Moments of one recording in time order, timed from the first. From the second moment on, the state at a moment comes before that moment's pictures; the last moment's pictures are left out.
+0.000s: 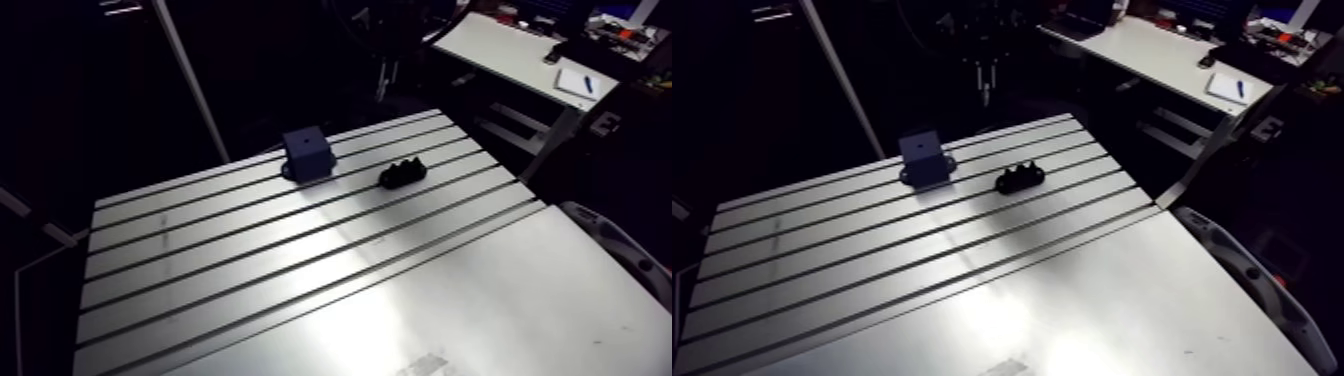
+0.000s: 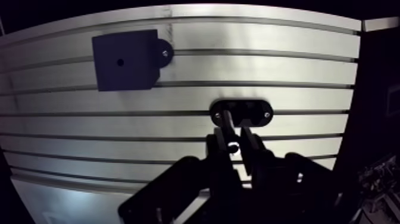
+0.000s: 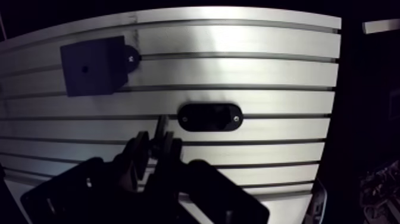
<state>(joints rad) -0.41 -1.16 1.42 -1.78 -1.56 -1.97</state>
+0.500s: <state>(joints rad) -0.27 -1.04 1.17 -1.55 -1.59 -1.85</state>
